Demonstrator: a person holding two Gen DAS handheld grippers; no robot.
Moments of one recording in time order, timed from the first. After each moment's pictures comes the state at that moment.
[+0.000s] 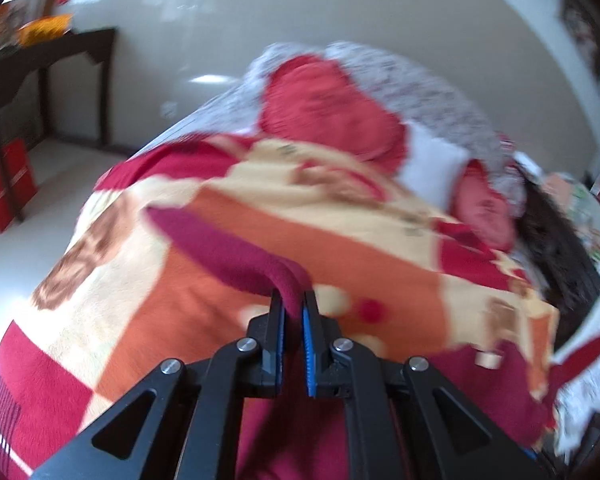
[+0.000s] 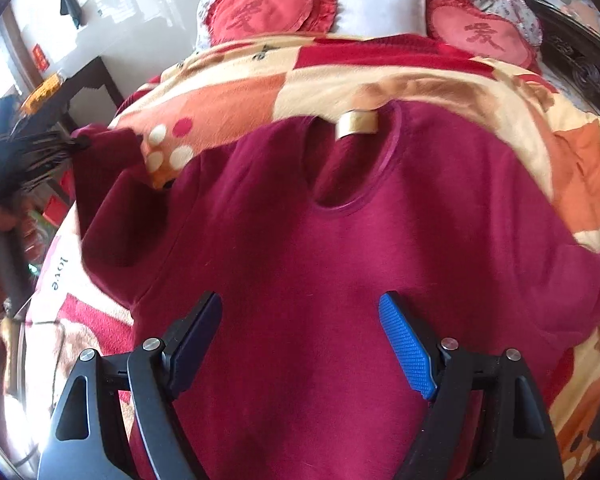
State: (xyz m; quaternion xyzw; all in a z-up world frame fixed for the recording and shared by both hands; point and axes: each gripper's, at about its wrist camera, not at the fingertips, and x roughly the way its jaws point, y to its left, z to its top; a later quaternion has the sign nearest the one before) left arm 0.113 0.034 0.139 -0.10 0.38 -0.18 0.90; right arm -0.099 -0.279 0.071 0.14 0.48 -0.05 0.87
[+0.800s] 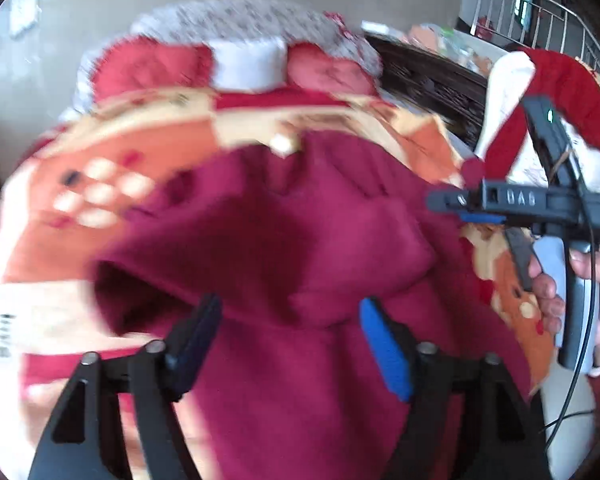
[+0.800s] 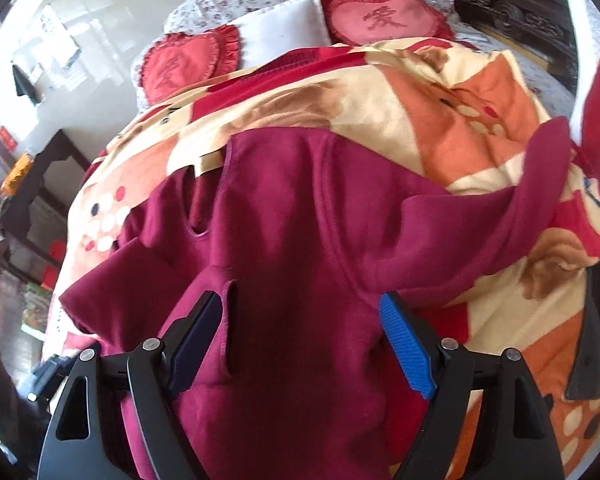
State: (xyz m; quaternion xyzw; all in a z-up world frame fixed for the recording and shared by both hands) left arm -0.104 -0.089 0.105 0.10 0.39 -0.34 0.85; right arm -0.174 -0.378 0.079 0.23 0.44 -0.10 0.86
